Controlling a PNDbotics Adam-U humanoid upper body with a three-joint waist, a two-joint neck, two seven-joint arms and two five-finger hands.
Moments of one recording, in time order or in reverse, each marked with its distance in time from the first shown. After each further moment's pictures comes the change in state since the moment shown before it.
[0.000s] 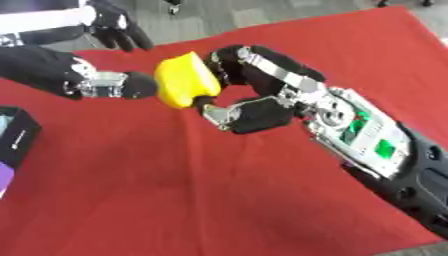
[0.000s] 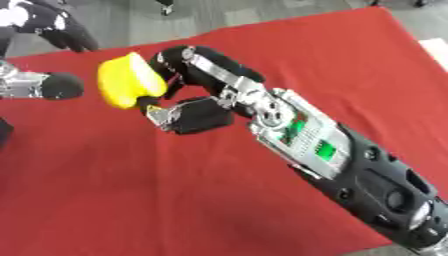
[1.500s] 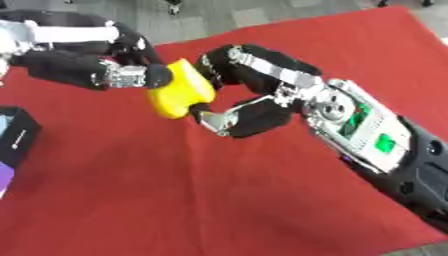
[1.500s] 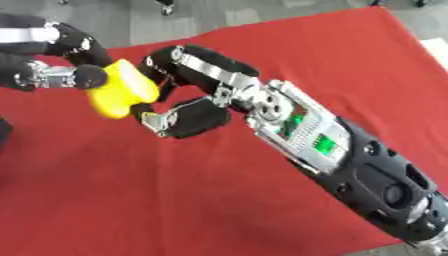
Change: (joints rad) left arm -0.016 -0.065 -0.017 0.107 0.074 0.038 -0.096; right arm -0.034 0.001 -0.004 0.000 0.033 0.003 0.114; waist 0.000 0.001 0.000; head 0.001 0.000
